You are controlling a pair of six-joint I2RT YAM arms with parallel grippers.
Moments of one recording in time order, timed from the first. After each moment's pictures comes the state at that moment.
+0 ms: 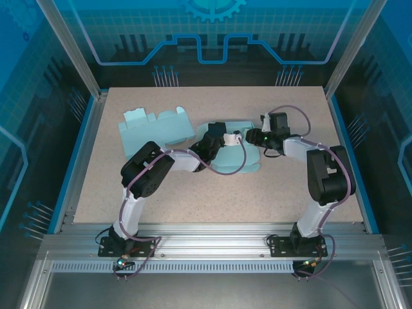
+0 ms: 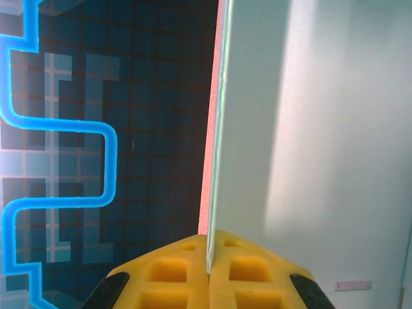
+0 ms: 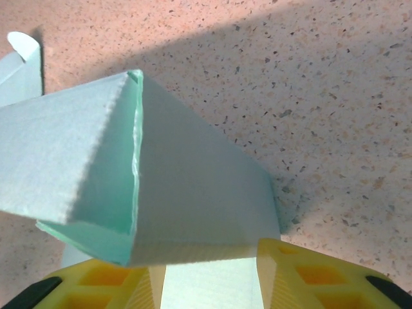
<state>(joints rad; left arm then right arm) -0.69 2.13 1.23 0.61 -0.43 1.24 0.16 1.78 1.00 -0.03 -0.31 0.38</state>
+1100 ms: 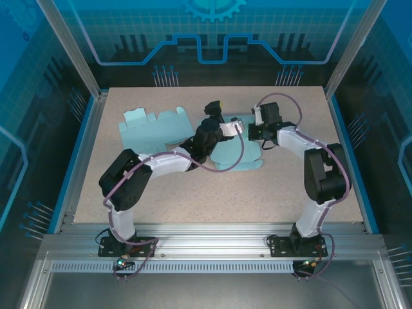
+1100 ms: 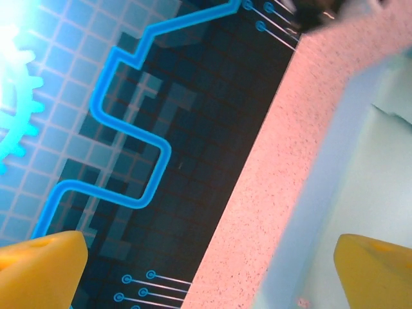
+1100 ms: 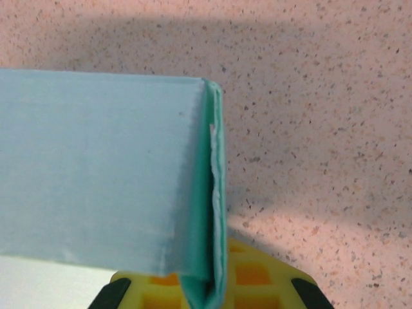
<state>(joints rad) -0.72 1.86 1.19 0.51 -0.39 0.94 0.23 1.80 1.20 -0.28 -0.08 0.13</state>
